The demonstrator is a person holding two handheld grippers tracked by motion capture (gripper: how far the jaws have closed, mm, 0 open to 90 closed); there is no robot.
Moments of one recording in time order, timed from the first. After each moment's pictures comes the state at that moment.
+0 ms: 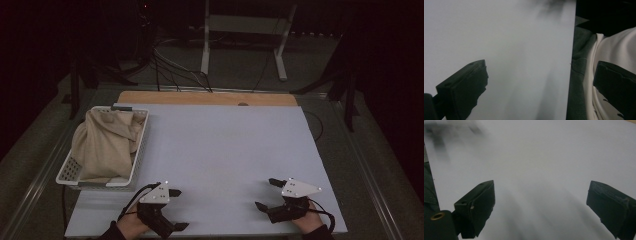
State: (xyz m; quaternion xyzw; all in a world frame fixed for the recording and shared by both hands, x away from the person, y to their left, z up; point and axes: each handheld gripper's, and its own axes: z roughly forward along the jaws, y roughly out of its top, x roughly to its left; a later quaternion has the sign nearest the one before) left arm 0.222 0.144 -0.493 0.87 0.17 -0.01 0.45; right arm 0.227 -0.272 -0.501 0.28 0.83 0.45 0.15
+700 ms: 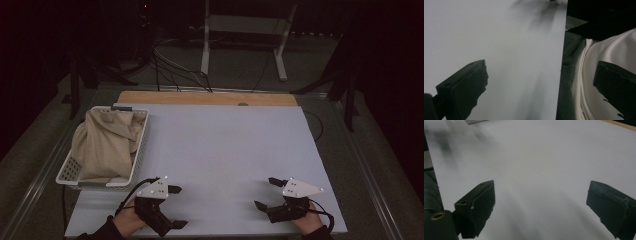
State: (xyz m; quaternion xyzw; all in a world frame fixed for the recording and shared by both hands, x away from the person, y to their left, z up) left arm 0.226 0.145 -0.462 0.88 0.16 -0.03 0.45; right arm 0.224 -0.269 -0.494 0.29 0.82 0.47 0.15
